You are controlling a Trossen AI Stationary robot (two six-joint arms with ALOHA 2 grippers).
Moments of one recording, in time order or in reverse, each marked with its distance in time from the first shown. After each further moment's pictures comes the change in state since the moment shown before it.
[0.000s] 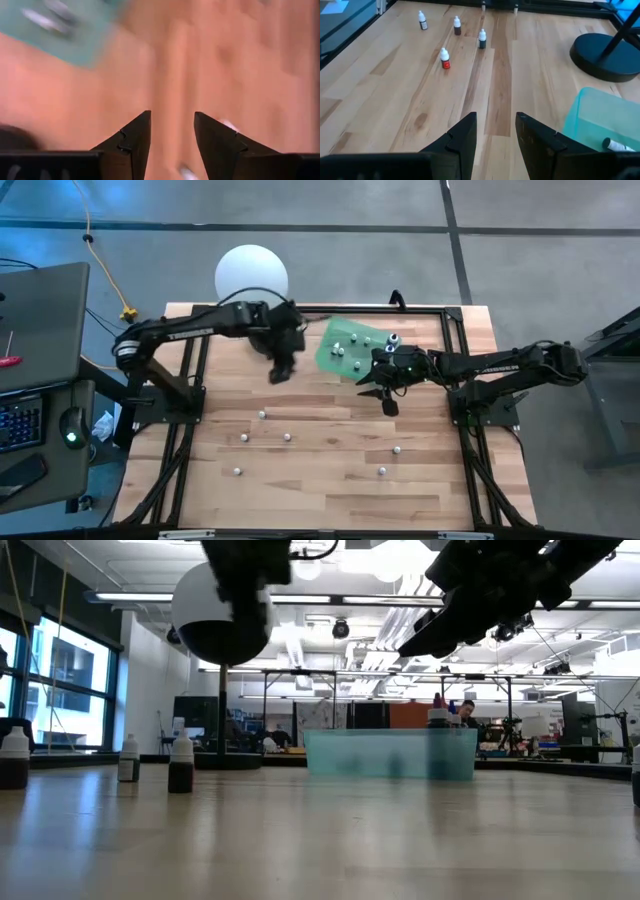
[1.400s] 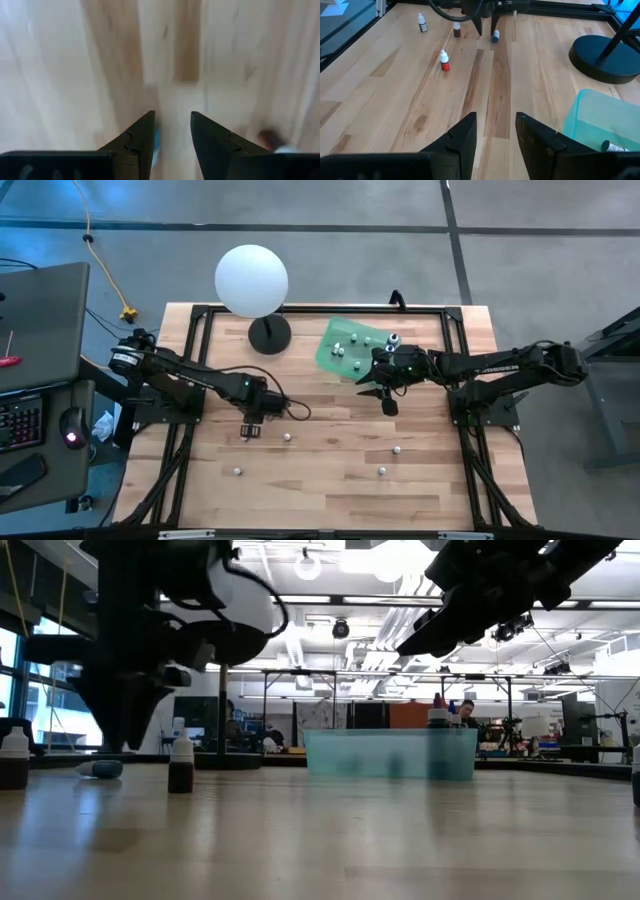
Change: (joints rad) left arm -0.443 -0.005 -0.522 0.123 -0.417 -0.244; right arm 0.001 0.000 0.000 0.008 0.000 0.004
